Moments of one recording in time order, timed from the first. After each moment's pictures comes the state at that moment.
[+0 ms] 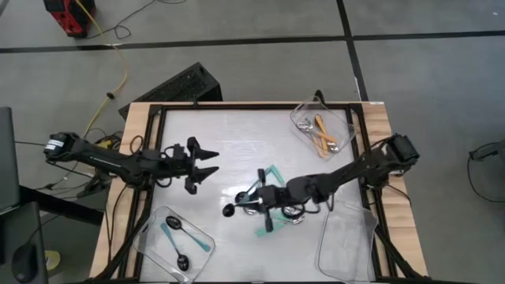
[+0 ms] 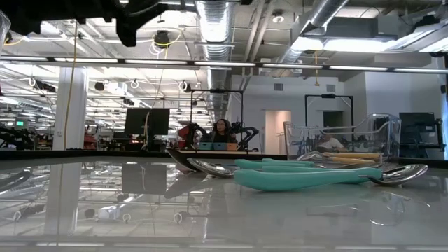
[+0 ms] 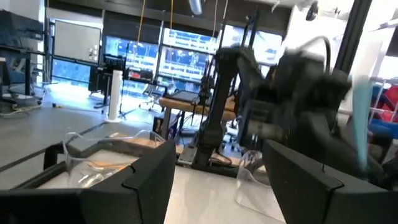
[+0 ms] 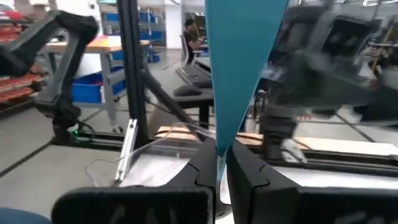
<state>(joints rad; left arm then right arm) -0.15 0.89 0.34 0.73 -0.27 -0.16 0.33 1.69 1.06 0.65 0.21 -0.01</state>
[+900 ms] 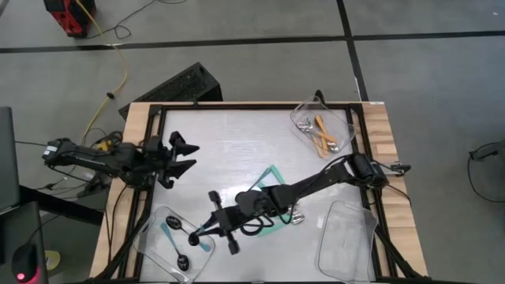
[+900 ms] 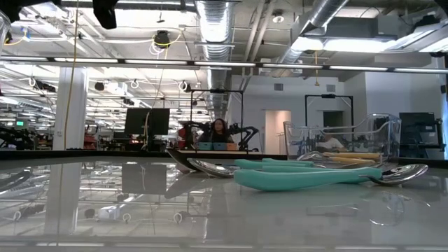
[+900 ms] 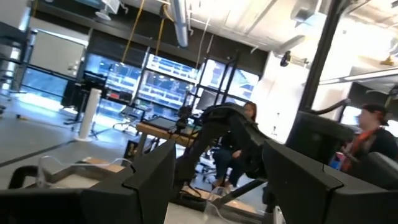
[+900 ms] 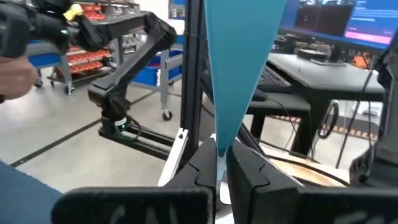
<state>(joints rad) -0.16 0.54 0.35 0.52 -0.23 -0.26 0.32 2.15 1.78 0.34 -0.08 -0.08</state>
